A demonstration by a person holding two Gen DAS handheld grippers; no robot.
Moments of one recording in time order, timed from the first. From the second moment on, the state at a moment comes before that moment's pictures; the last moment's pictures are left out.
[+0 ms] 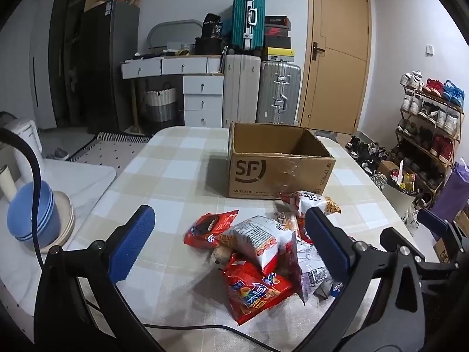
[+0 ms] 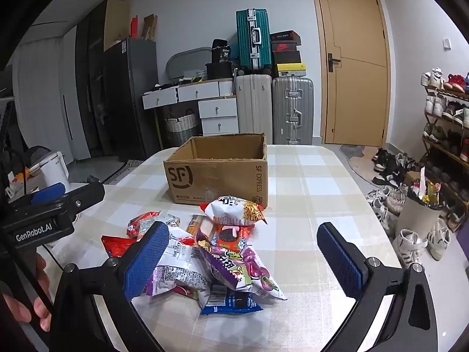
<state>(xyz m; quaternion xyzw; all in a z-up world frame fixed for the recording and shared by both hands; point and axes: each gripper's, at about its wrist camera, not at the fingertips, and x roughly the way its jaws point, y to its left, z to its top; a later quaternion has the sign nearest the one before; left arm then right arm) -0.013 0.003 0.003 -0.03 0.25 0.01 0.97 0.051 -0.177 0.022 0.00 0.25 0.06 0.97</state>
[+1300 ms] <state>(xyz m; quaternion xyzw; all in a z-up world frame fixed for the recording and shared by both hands) -0.016 -0.007 -0.001 0.00 0.25 0.01 0.97 0.052 -0.180 0.021 0.01 0.25 0.06 0.97</state>
